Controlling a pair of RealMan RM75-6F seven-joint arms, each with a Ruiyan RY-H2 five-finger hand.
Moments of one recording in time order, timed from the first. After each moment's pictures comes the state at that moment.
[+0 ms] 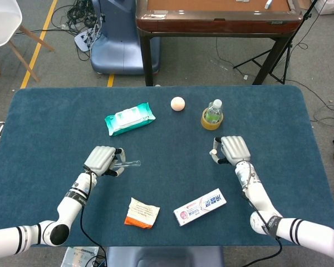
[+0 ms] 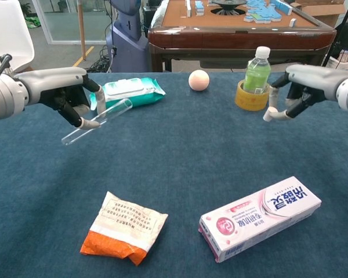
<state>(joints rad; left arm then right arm) -0.79 -1.41 -0.20 -1.67 0.88 0.96 0.30 0.70 -1.44 0.26 -1.53 -0.87 0.94 -0.39</state>
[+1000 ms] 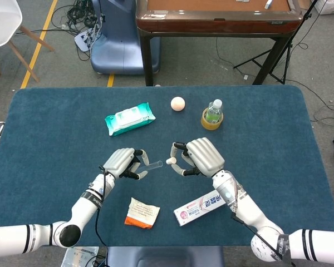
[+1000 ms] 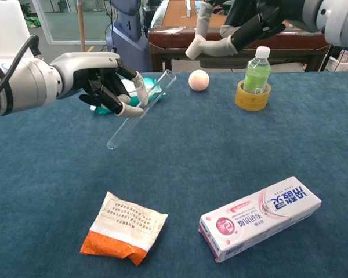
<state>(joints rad) -0.86 -1.43 -0.29 -1.81 0.77 0.93 0.20 0.74 -1.30 0.31 -1.99 -1.08 1.03 -0.26</state>
